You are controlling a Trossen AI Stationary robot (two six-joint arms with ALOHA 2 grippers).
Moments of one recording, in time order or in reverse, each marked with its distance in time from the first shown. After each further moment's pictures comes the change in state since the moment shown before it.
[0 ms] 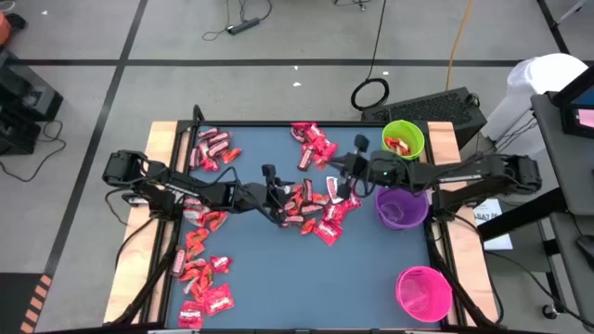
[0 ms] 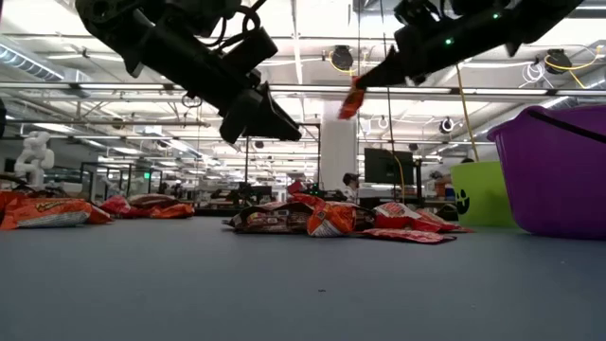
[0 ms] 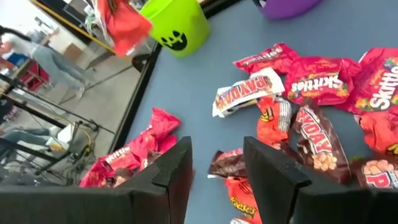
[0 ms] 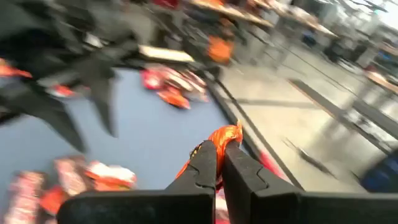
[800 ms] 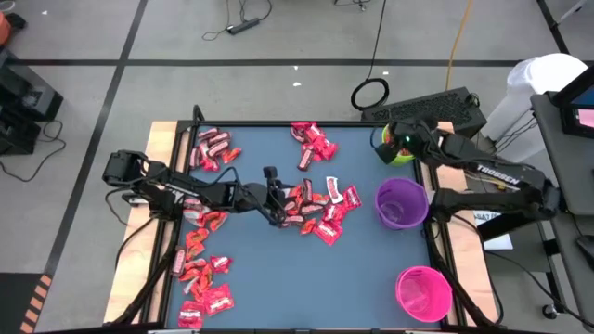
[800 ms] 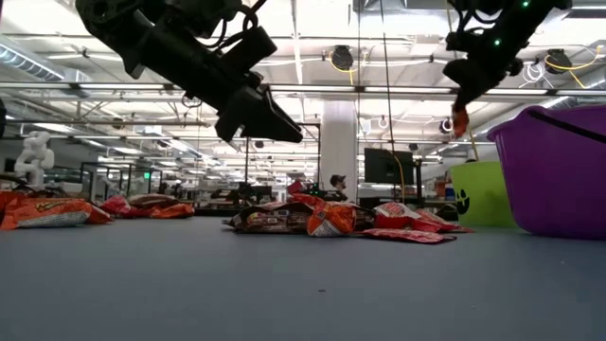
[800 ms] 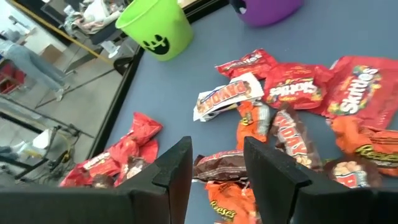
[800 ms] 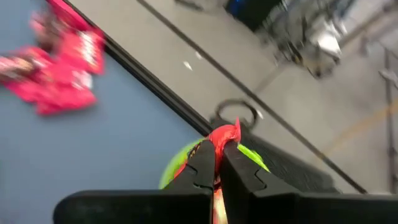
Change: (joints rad) left arm 0.000 0.000 -0.001 -0.007 0.079 -0.028; right arm -0.380 -0.237 0.244 -1.024 0.274 0.270
